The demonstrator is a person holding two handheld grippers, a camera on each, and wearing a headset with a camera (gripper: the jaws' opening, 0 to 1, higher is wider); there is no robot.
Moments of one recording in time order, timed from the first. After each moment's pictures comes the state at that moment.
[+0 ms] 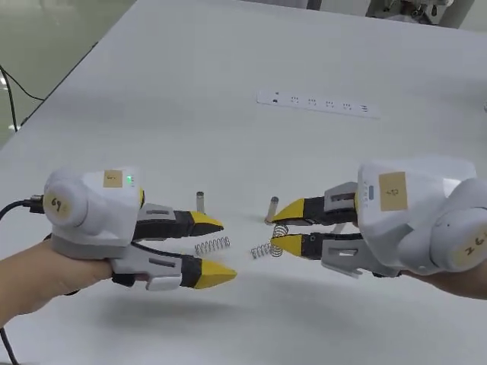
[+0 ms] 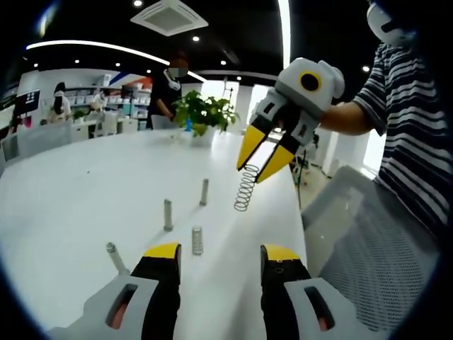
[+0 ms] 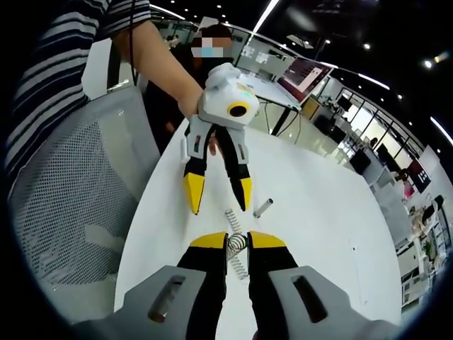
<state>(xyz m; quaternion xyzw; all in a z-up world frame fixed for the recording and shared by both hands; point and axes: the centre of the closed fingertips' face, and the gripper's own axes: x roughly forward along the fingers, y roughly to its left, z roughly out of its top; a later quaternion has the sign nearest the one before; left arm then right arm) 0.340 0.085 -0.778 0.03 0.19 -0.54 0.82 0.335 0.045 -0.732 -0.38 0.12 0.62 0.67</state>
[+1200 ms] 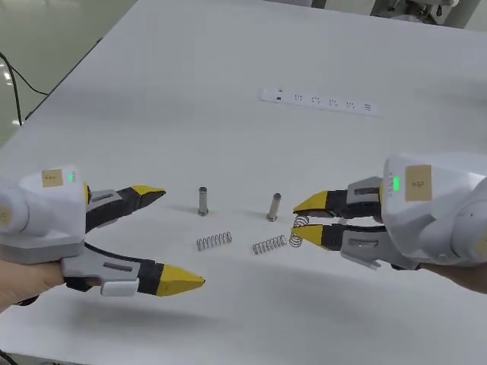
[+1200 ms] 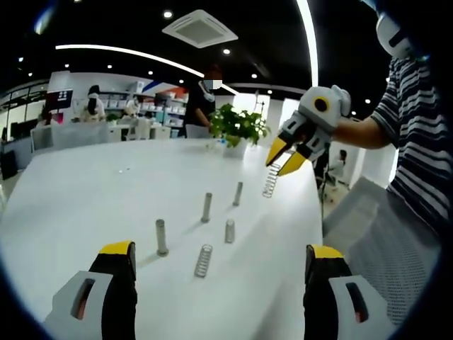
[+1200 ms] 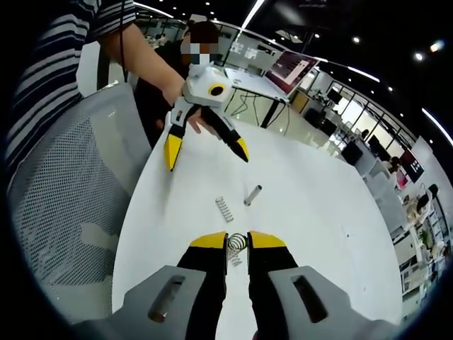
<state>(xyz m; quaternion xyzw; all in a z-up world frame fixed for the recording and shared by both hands) 0.346 0.135 -0.777 0.00 0.18 -0.45 0.87 0.347 0.025 -0.734 -0.37 0.13 0.60 0.70</state>
